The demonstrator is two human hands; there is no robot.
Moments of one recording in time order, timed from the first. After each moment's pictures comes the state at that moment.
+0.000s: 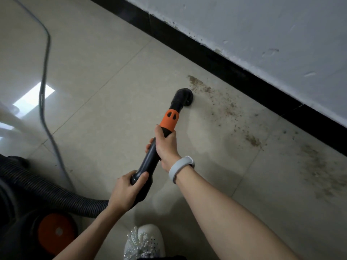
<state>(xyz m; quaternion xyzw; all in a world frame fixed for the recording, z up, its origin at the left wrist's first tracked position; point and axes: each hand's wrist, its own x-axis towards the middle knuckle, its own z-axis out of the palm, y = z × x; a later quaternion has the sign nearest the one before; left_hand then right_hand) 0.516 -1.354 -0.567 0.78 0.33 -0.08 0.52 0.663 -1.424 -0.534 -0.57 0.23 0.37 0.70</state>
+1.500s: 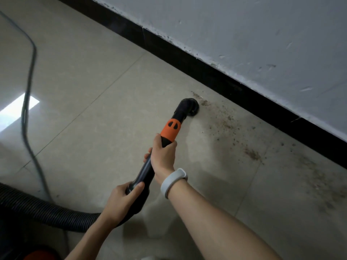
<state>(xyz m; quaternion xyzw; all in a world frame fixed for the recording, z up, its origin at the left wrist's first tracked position) 0.544 -1.330 -0.578 0.67 0.33 -0.12 0.66 0.681 -1.402 -0.542 -0.63 0.26 0.29 0.67</state>
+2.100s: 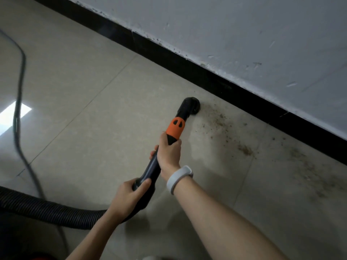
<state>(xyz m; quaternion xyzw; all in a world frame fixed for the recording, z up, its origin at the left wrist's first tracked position) 0.565 -1.345 -0.573 0.67 0.29 -0.16 0.67 0.695 -1.420 -0.542 -0.61 0.30 0.24 0.69</state>
